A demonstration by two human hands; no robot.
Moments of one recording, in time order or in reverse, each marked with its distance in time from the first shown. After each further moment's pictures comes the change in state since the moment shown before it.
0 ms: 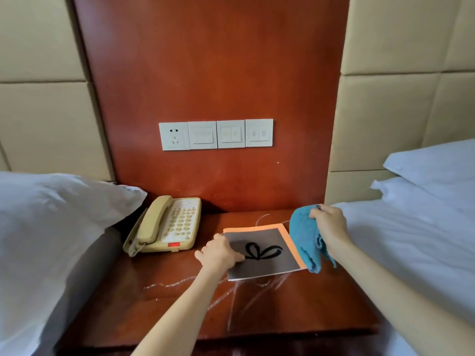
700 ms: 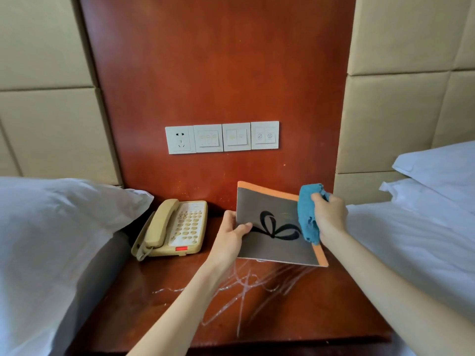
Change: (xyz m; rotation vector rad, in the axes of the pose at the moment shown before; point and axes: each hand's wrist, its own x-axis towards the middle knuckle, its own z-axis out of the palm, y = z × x) left_hand -0.037 0.009 -0.040 -1.175 -0.148 0.383; right_hand 0.010 -0.027 0.025 0.122 0.125 -0.034
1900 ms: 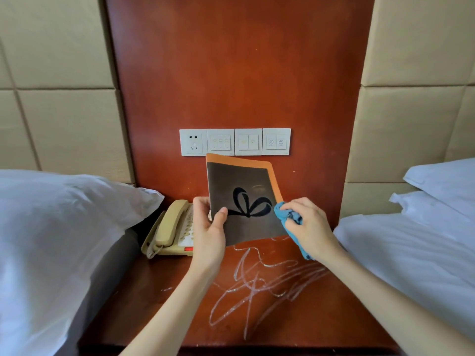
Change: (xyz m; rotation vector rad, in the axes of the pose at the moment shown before) left_hand -0.021 0.032 -0.031 -0.052 0.355 0.415; right_hand -0.046 -0.011 0.008 -0.492 -0.443 -0.703
